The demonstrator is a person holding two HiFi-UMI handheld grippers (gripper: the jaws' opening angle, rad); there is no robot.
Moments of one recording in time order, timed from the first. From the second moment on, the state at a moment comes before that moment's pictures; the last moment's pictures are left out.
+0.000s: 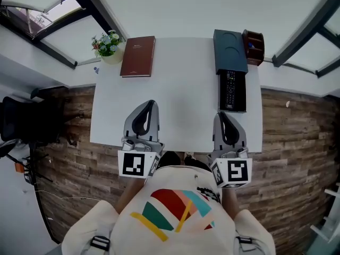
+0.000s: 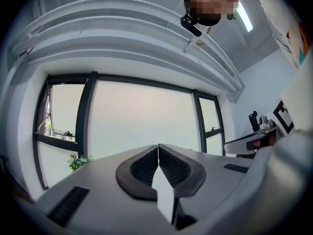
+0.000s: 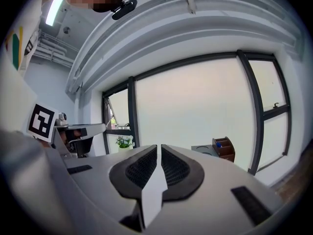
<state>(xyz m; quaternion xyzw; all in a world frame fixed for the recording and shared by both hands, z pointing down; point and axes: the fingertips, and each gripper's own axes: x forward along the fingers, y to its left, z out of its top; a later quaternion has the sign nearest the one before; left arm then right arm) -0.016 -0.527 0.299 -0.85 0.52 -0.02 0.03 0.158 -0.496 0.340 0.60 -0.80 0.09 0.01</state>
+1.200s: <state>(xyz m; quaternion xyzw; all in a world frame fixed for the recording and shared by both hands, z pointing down) 0.032 -0.678 0.380 -0.88 0.46 -0.08 -0.05 0.278 -0.644 0.479 0.69 -0.66 0.28 0.14</state>
